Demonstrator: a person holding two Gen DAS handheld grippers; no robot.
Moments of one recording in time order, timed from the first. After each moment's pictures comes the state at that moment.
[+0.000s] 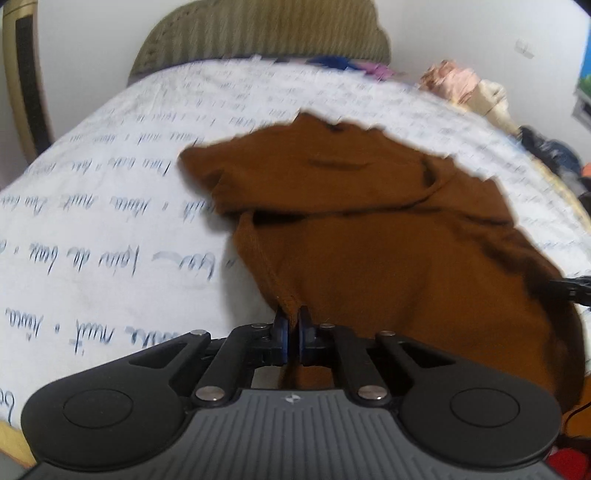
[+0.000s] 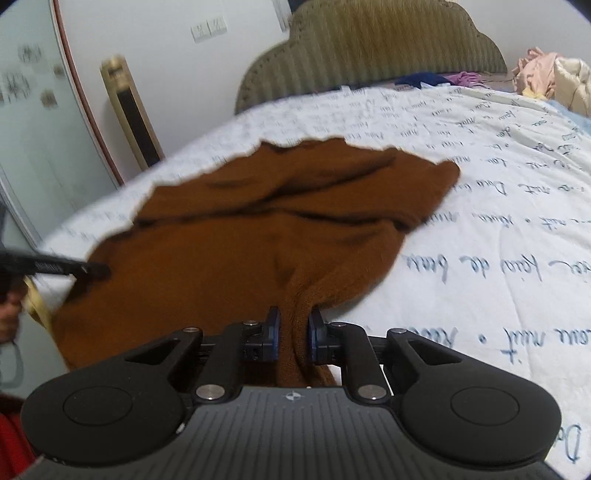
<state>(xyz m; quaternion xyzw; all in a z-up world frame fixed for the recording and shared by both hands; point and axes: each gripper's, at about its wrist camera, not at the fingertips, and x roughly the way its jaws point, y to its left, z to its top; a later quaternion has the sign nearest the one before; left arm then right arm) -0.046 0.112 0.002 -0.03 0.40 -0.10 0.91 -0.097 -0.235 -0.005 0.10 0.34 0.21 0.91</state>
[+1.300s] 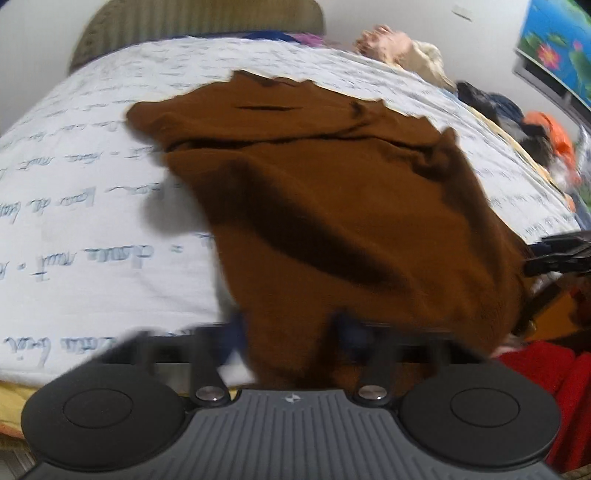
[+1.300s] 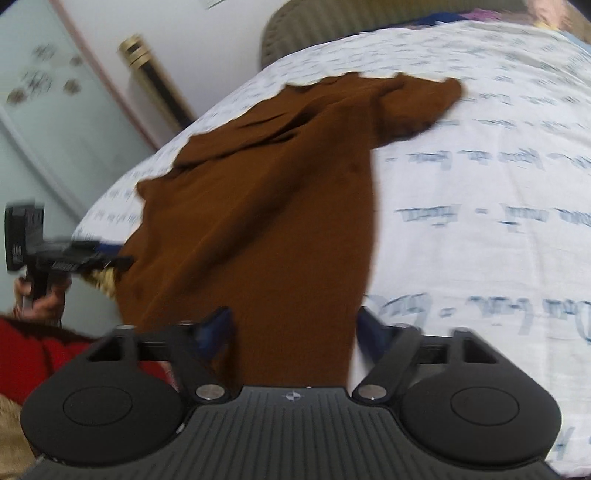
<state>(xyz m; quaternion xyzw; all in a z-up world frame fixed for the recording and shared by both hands) -0.100 0.106 -0.022 0.00 0.44 -0.20 0.87 -0.149 -0.259 -0.027 0.12 0.42 0.28 0.85</state>
